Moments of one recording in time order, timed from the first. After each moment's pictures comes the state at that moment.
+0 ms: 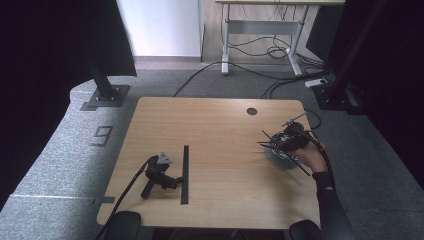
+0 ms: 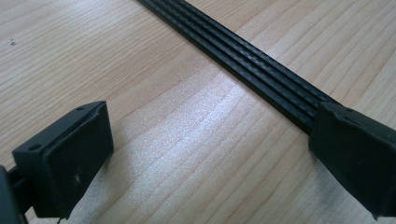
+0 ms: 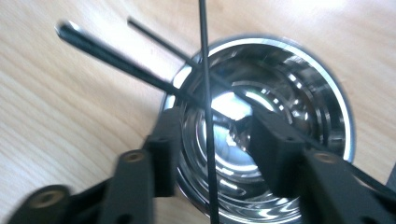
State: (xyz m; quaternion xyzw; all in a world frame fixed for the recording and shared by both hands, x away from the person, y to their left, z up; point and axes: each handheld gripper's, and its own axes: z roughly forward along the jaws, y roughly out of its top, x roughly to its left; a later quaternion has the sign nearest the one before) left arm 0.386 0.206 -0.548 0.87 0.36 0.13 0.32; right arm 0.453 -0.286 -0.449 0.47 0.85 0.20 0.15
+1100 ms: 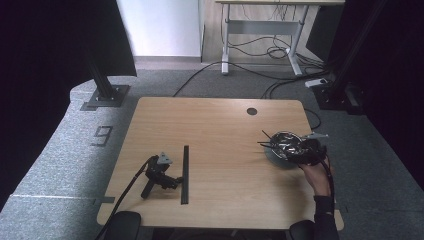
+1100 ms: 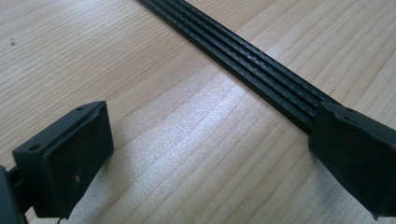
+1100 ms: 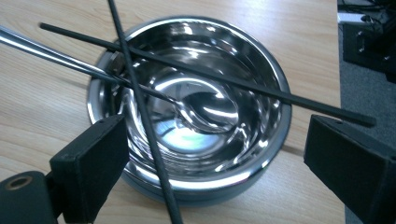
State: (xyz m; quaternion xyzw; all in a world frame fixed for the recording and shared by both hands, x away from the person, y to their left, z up) left arm 0.386 0.206 -0.548 0.87 0.36 0.13 0.32; right arm 0.406 -0.323 -0.489 0.56 0.74 0.27 0.26
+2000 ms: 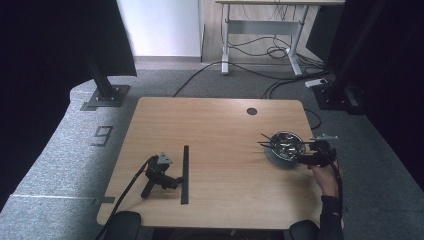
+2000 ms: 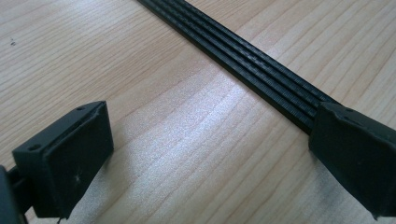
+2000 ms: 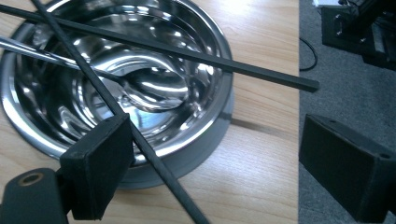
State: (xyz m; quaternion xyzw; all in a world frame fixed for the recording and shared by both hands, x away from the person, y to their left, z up) left arm 0.386 0.206 -0.548 0.87 0.36 0.13 0.32; right arm 0.406 -0.355 -0.498 0.59 0.72 0.25 0.27
